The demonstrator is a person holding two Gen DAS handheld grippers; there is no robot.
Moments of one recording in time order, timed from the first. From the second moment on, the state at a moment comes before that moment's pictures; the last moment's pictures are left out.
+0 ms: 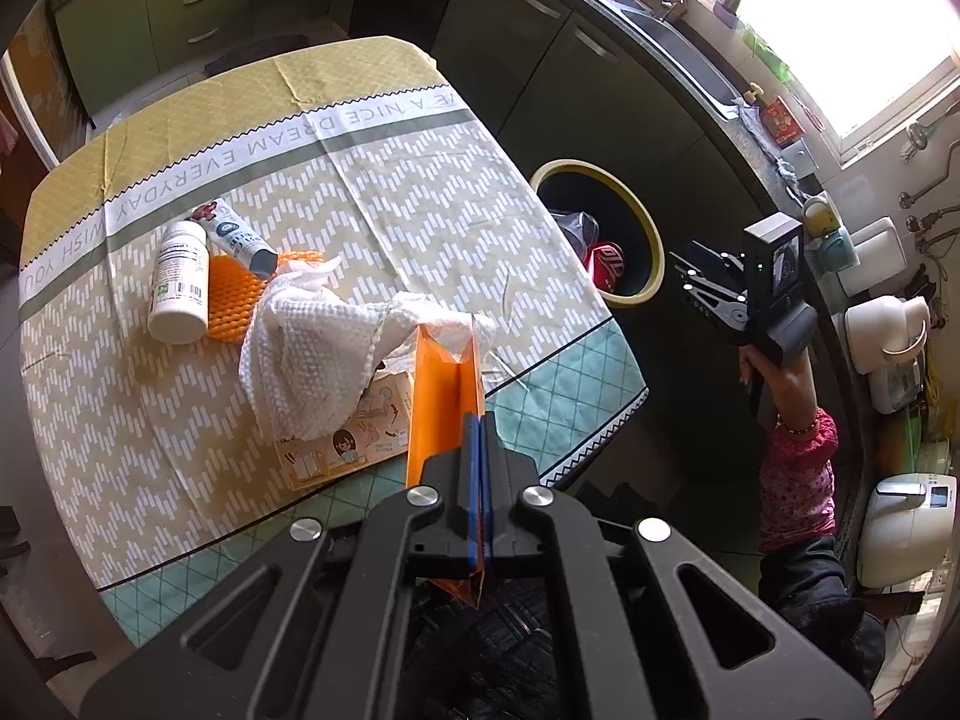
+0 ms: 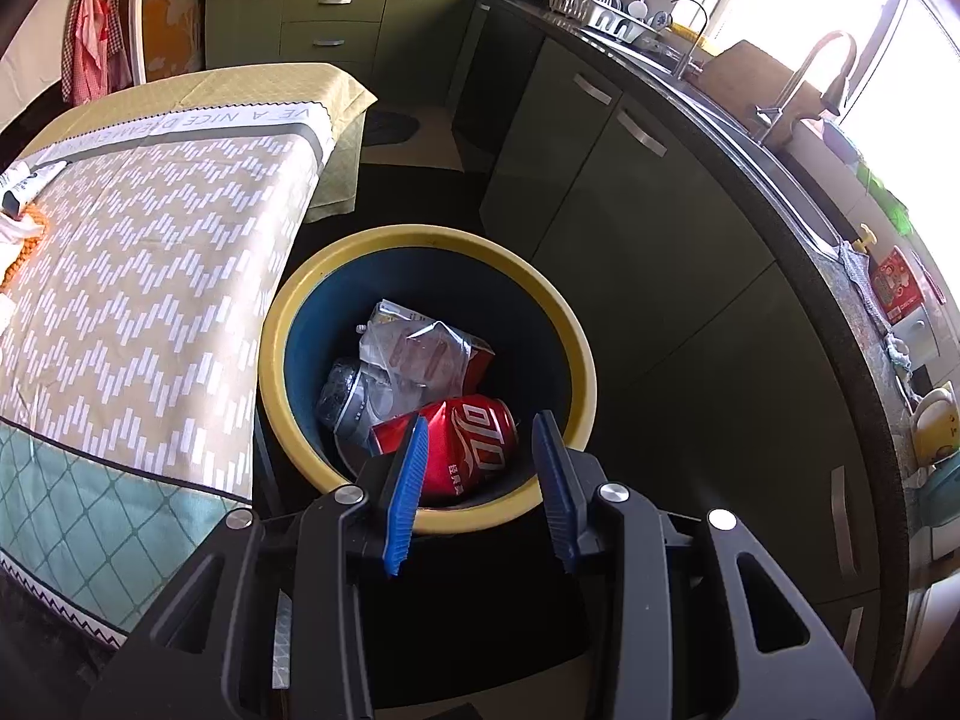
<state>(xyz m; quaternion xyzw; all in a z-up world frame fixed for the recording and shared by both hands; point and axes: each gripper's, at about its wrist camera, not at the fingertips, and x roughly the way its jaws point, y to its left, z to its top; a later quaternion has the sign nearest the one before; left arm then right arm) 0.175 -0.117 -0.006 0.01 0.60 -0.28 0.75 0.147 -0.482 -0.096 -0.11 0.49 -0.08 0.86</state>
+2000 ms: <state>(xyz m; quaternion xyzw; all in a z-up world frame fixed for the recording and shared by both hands) 0.282 -0.411 -0.051 0.12 0.57 -0.39 0.71 0.082 -0.564 -0.106 -0.07 0.52 -0.13 0.84</state>
